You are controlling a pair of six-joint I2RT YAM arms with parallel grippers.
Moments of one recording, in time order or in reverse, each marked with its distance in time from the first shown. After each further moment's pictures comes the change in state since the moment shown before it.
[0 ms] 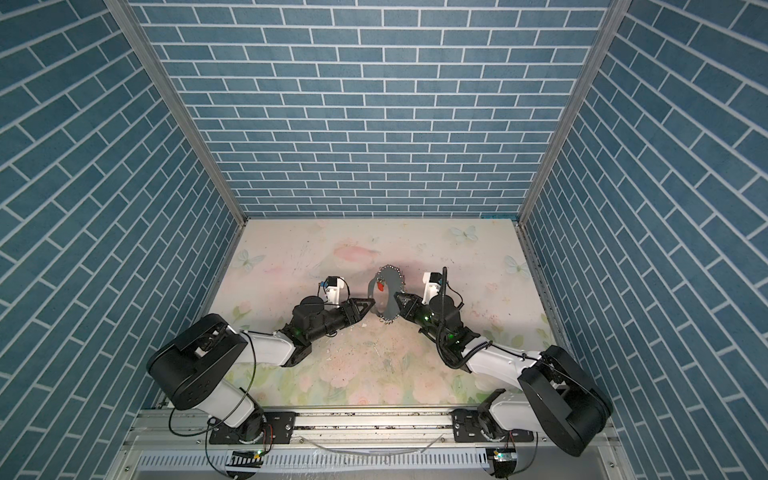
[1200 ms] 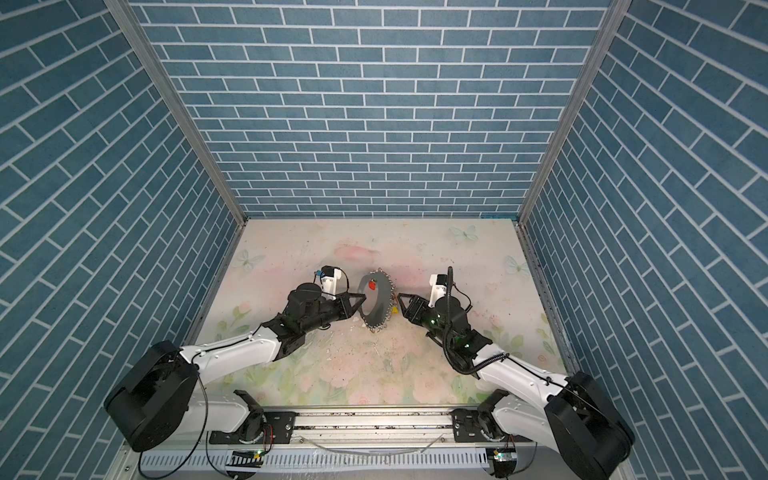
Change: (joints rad) left arm 0.007 -0.274 0.180 -0.645 -0.072 0.259; right arm -0.004 -0.197 -0.003 -0.309 0.082 -0.110
